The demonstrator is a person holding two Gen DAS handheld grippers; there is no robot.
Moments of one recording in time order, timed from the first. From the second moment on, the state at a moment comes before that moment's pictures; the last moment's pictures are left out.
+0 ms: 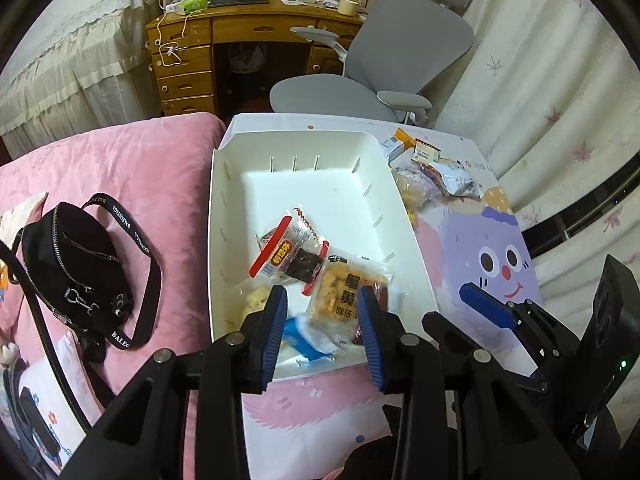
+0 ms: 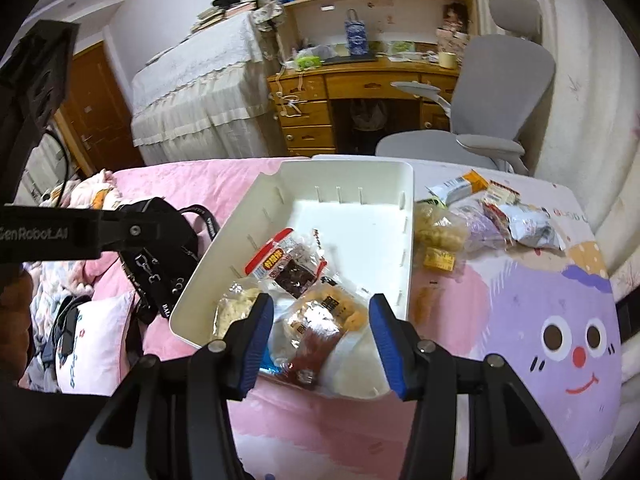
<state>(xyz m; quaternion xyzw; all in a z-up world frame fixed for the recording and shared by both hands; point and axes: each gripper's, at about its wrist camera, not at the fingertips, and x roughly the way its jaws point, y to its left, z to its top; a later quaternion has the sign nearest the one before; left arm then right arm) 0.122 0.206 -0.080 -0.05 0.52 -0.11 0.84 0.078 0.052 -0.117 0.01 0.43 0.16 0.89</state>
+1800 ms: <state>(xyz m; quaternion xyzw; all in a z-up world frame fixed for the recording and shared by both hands) 0.247 -0.041 -0.096 0.04 0.58 -0.13 0.80 0.158 -0.217 -0.132 0.13 0.52 0.05 0.84</state>
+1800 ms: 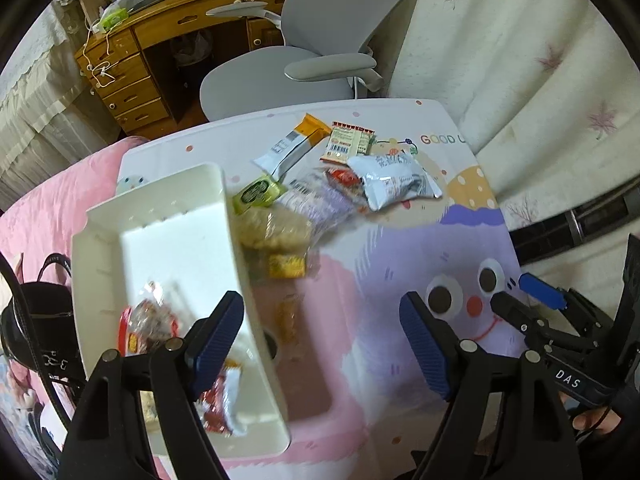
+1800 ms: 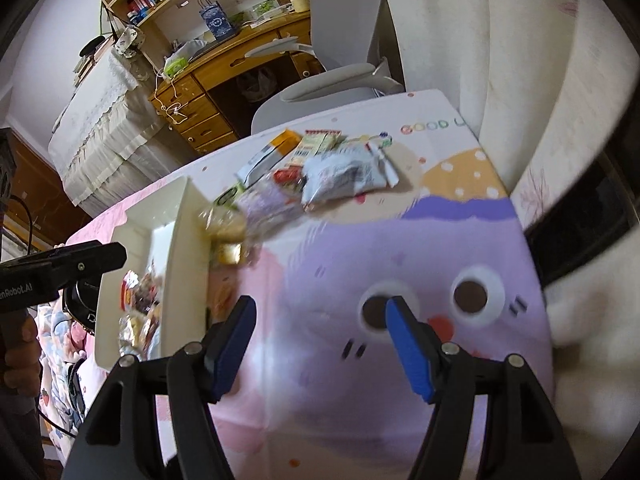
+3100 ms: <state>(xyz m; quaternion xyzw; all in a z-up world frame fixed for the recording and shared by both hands) 0.432 -0.126 -0.247 0.10 0.69 -0.10 0.71 0.328 -0.223 -0.249 0.06 0.48 0.13 0.86</state>
